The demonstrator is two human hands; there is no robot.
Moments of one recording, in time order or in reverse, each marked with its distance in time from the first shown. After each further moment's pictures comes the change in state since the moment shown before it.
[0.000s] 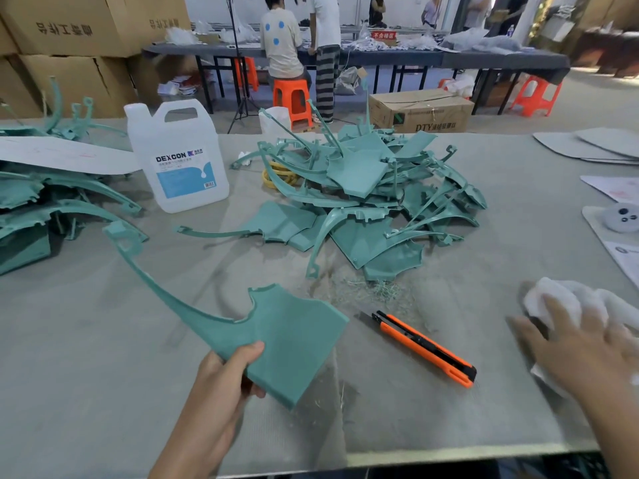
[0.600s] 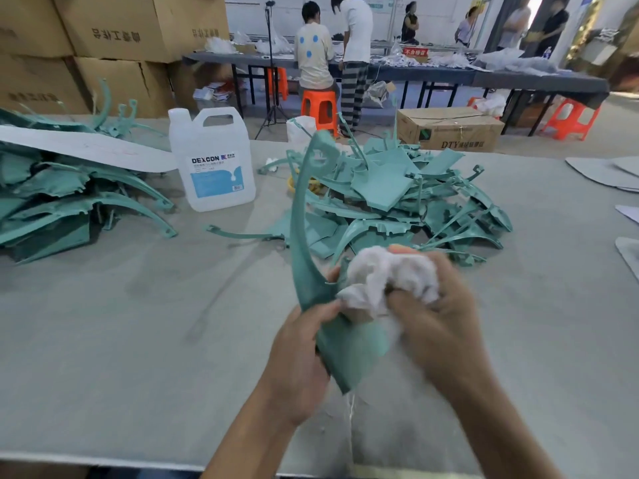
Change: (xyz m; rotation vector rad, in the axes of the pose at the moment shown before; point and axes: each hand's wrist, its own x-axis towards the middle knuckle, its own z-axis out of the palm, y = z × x) left_hand -0.008 0.034 0.085 -0.279 -0.348 0.012; right_hand -0.103 -0.178 -0.041 1.130 -0.173 -0.689
